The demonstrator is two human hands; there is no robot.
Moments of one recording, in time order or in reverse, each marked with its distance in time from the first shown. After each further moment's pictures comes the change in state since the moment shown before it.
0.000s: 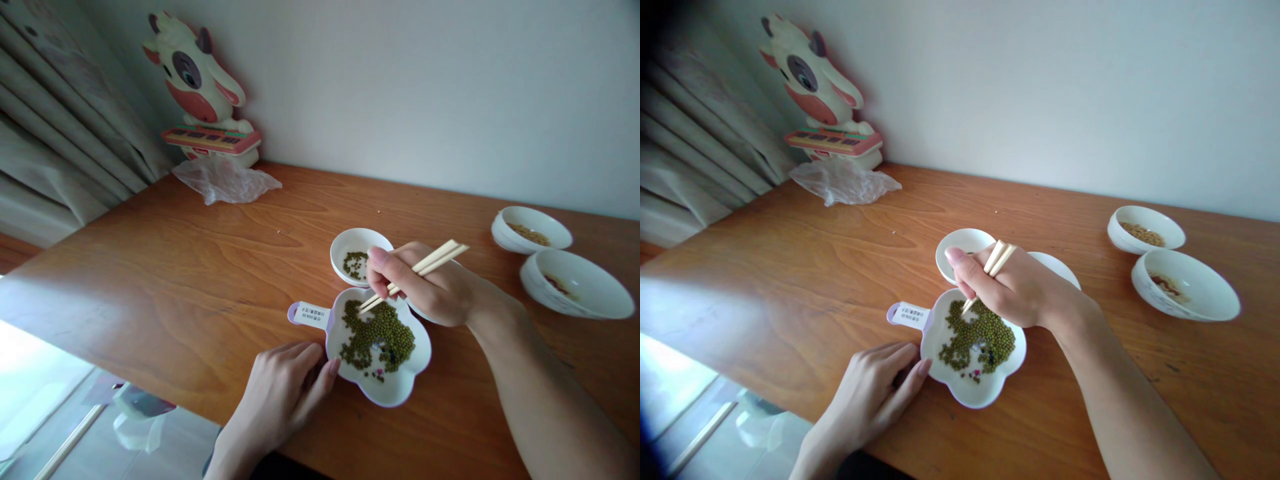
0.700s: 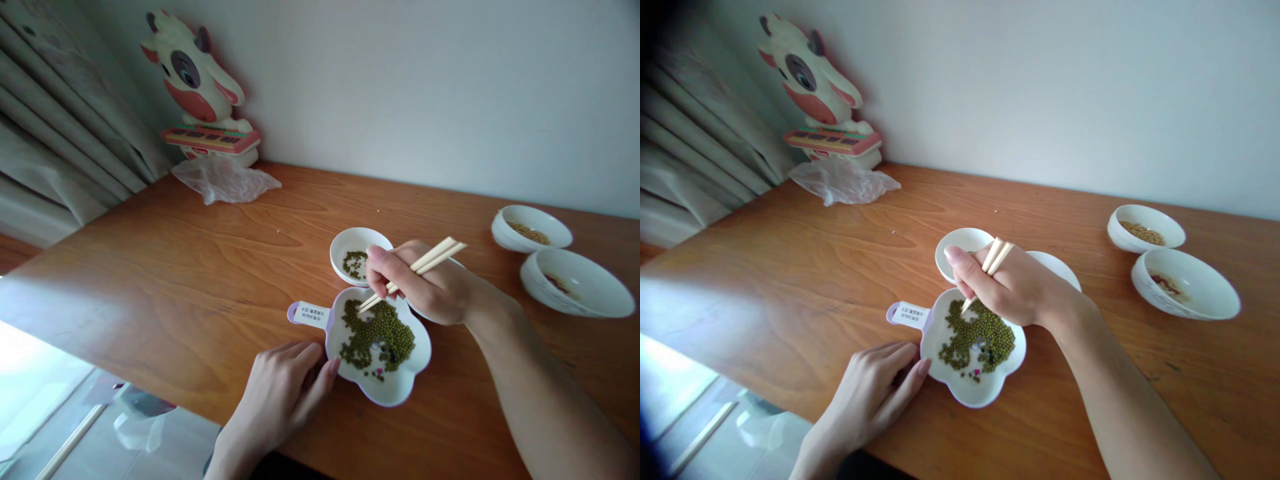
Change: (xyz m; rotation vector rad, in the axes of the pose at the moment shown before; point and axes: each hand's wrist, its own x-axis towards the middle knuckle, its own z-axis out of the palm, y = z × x) left_hand -0.001 -0.001 0.001 0.005 -0.004 0.004; right_hand 0.002 0.001 0.001 0.004 0.023 -0.013
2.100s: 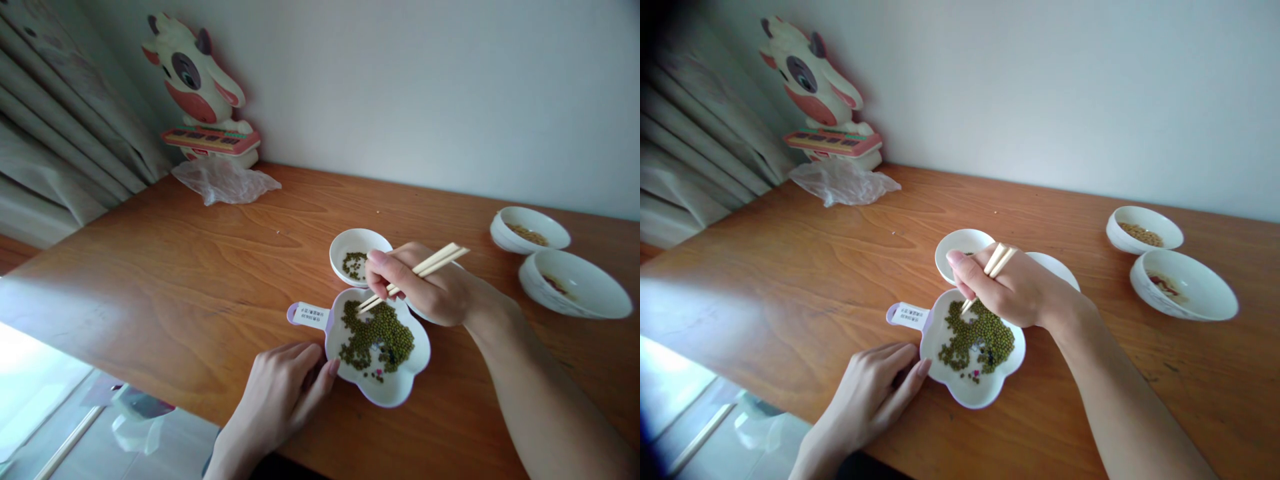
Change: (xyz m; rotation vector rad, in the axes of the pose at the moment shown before) left_hand 0.000 0.001 0.000 -0.001 0.000 -0.001; right_hand -0.001 0.002 -0.002 -0.024 -0.026 0.006
